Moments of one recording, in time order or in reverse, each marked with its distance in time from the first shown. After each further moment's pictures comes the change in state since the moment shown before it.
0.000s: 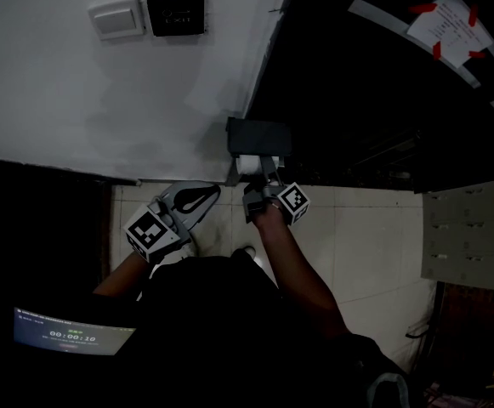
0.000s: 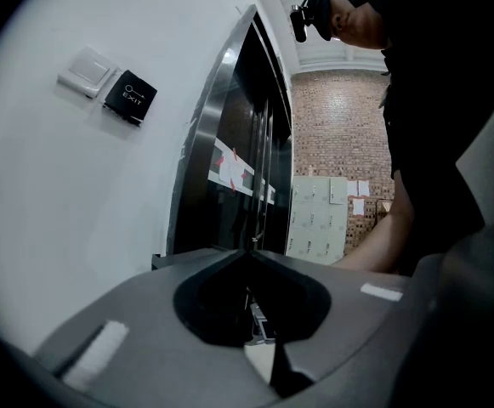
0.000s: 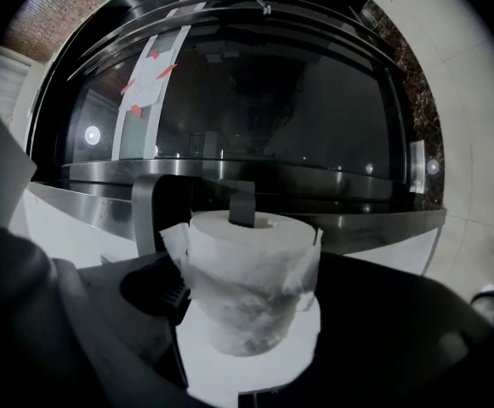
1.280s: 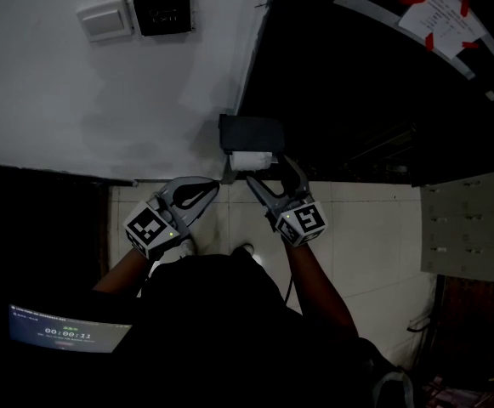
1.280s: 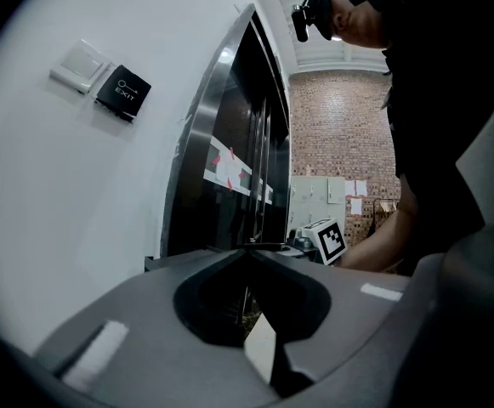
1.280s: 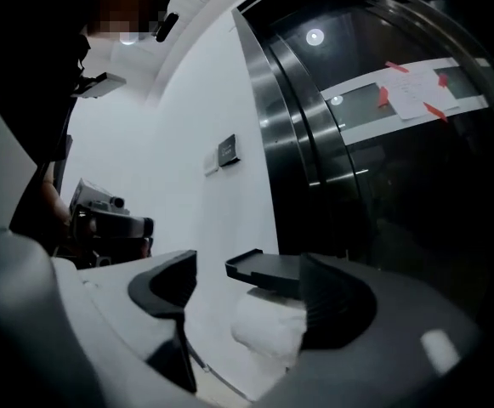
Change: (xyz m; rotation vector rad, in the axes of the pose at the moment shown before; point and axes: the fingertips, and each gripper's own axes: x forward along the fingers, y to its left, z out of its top) left arm 0.010 -0.001 -0.001 0.026 -0.010 -0.018; right arm -0.062 0.139 -0.032 -1.393 0.252 0.274
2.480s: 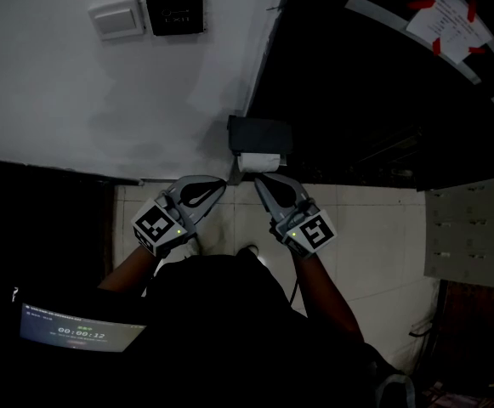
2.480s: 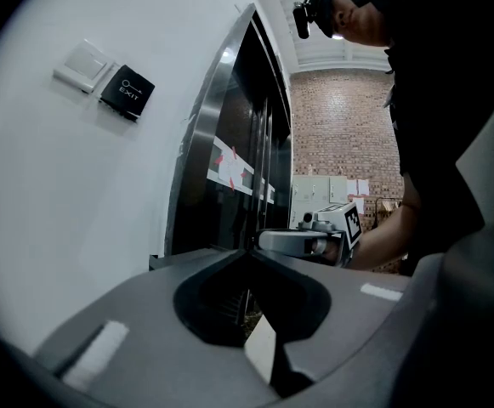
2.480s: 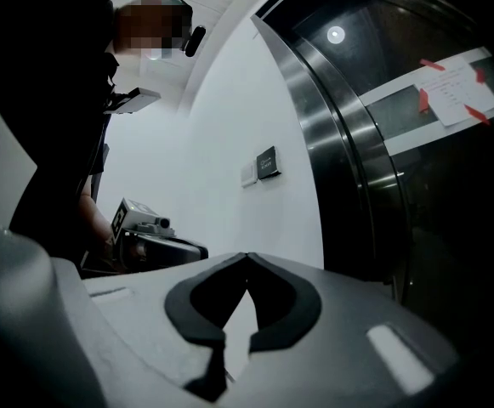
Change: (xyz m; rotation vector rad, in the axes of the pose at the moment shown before) left arm -0.001 0.006 -0.002 -0.013 0.008 0.011; right arm -0.003 0.064 0.037 -0.063 -0.017 0.213
